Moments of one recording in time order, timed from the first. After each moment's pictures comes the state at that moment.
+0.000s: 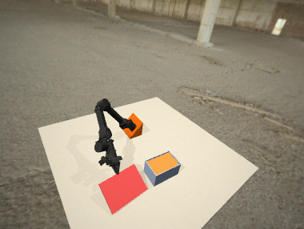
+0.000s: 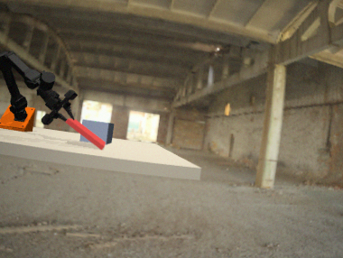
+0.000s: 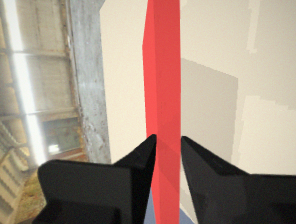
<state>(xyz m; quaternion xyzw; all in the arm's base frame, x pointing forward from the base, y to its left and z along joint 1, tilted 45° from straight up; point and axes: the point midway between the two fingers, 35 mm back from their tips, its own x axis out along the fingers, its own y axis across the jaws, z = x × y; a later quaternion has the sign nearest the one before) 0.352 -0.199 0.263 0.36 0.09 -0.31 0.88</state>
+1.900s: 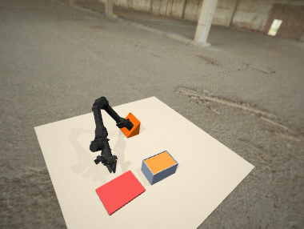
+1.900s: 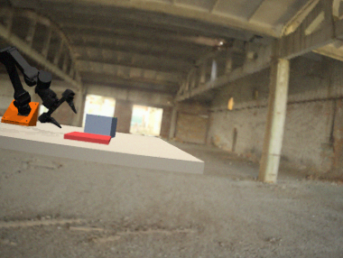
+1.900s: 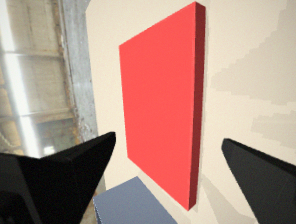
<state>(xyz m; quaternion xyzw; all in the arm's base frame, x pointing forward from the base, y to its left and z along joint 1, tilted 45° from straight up) 0.326 -0.216 0.249 0.36 0.10 -0.32 0.87</state>
